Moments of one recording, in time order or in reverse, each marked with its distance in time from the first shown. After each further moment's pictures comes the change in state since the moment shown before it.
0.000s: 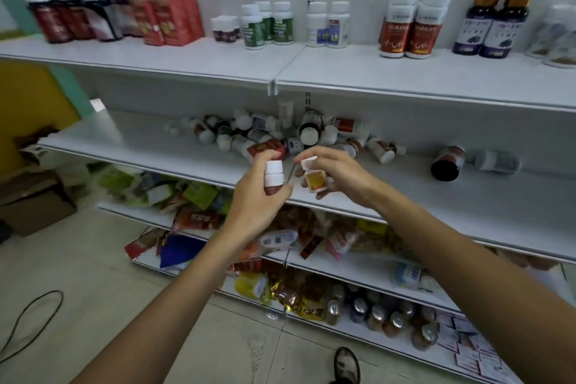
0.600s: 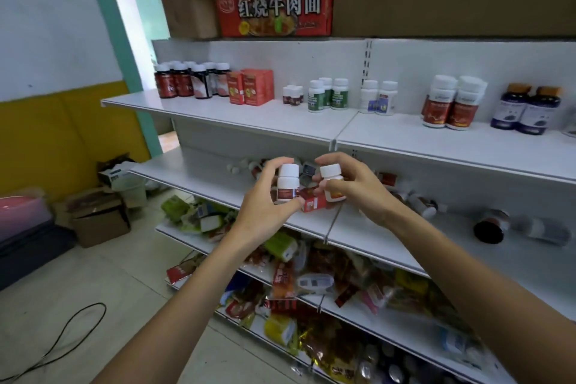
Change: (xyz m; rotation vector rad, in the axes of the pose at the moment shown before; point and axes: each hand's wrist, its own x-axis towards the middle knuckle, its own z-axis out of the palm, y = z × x) left_hand -0.036 0.041 -0.117 -0.213 0.088 0.060; right_hand -0.018 -0.093 0.064 -0.018 0.001 -0.304
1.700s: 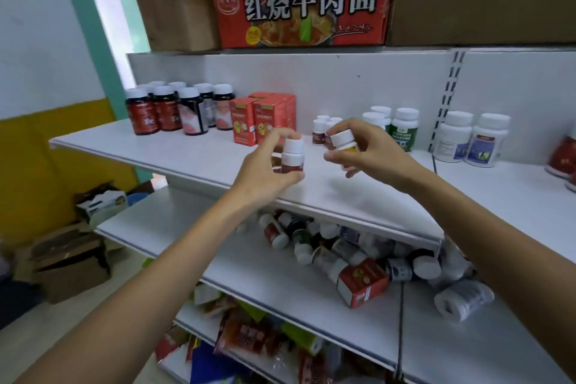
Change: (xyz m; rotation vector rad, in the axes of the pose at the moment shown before) left_hand 0.303 -0.116 -0.083 0.054 -0.045 0.096; right_hand 0.304 0.023 -0.020 -0.327 0.101 -0.119
